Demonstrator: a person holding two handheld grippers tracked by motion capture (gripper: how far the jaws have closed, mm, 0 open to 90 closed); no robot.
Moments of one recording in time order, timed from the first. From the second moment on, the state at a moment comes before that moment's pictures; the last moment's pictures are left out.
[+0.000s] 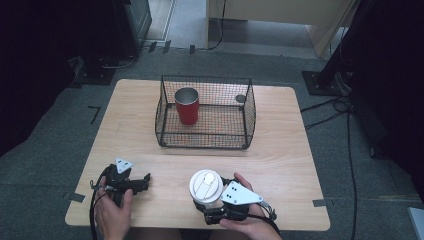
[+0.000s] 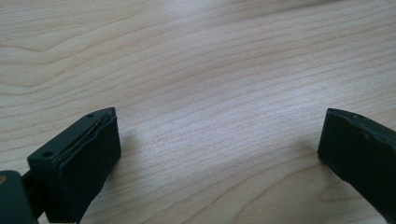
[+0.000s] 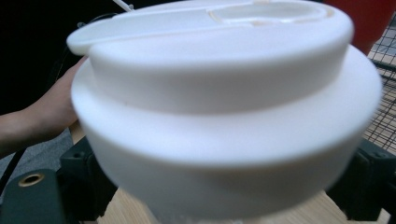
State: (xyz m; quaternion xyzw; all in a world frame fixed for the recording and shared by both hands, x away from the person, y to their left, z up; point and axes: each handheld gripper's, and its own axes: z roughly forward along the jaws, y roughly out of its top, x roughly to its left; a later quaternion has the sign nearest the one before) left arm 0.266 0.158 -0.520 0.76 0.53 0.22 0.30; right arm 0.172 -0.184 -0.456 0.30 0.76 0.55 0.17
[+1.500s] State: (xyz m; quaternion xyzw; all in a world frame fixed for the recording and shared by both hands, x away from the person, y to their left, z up) left arm 0.266 0.158 -0.520 0.76 0.53 0.22 0.30; right arm 0.196 -0.181 -0.422 0.33 0.74 0.55 0.20
